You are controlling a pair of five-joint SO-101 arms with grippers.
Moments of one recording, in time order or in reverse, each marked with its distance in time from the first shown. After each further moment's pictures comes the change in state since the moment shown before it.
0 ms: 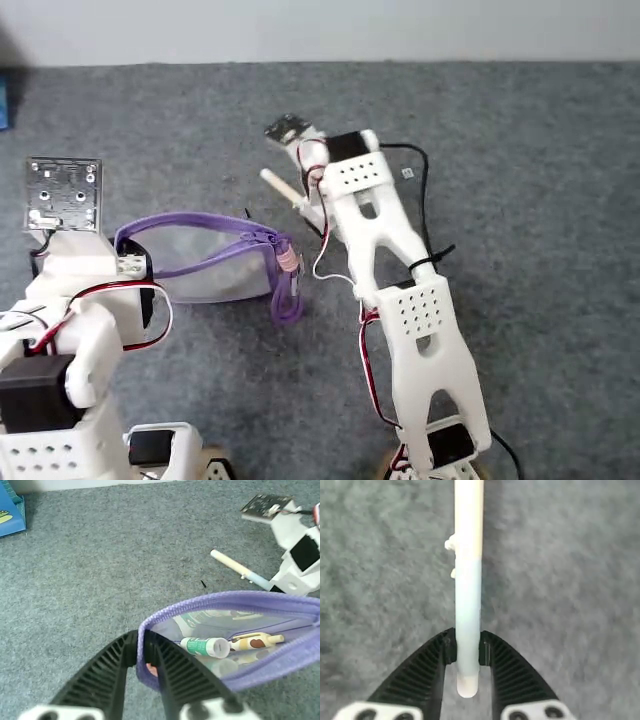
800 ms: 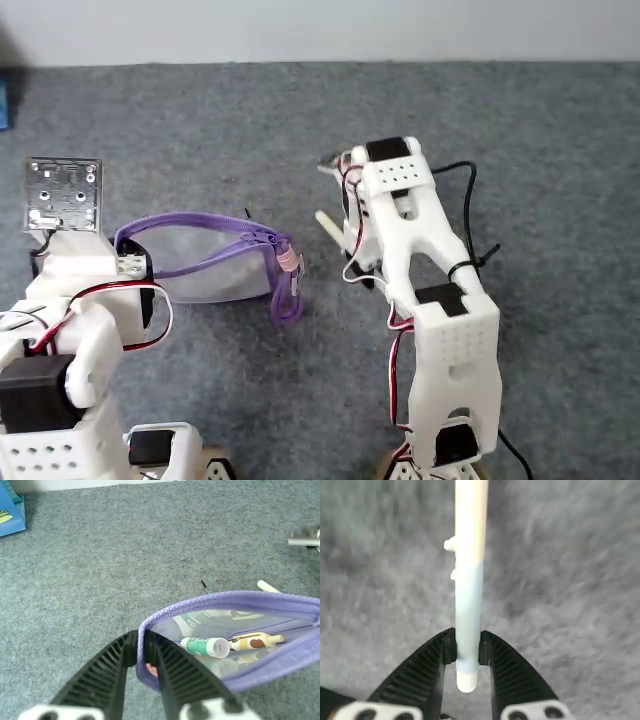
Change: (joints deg) left arm 0.0 0.0 0.0 0.0 0.0; right arm 5.5 -23.6 39.5 6.0 -3.7
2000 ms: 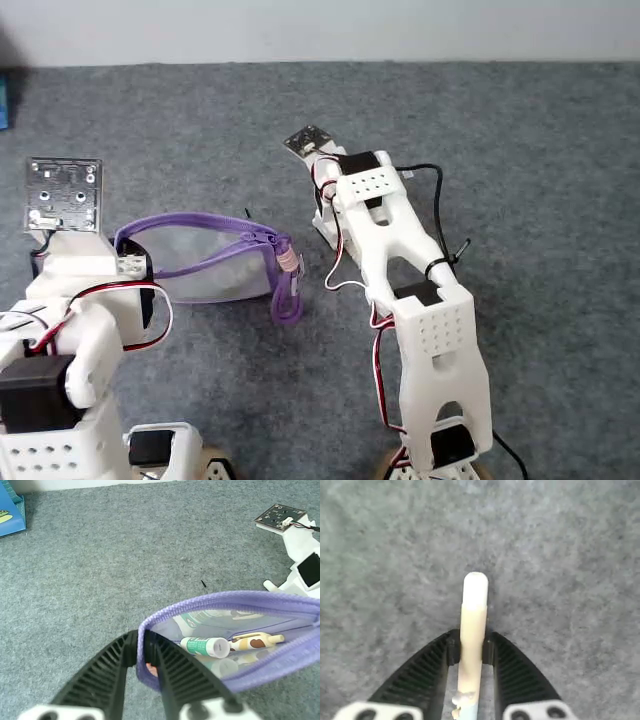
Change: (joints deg) left arm 0.0 0.0 0.2 0.0 0.0; right arm -4.9 8.8 -4.3 -26.7 -0.2
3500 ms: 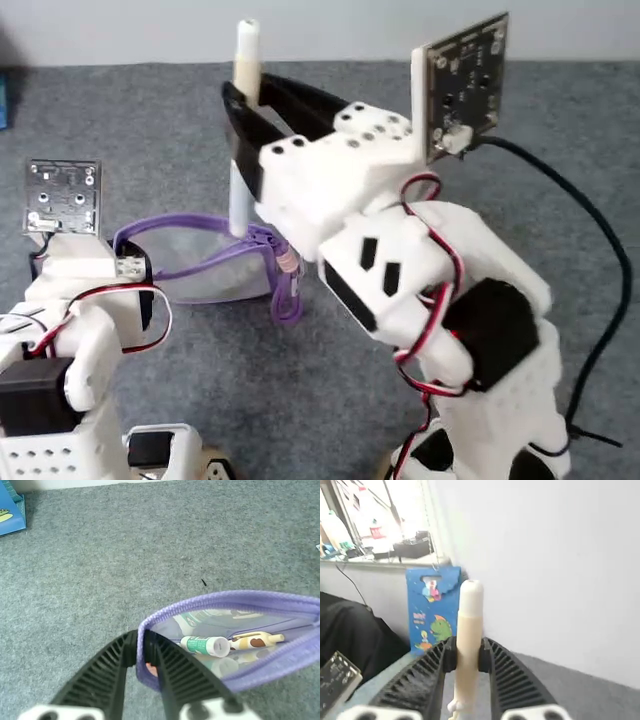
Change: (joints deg) left arm 0.0 0.0 0.9 0.0 0.0; right arm -21.5 -71.5 6.9 -19.3 -33.8
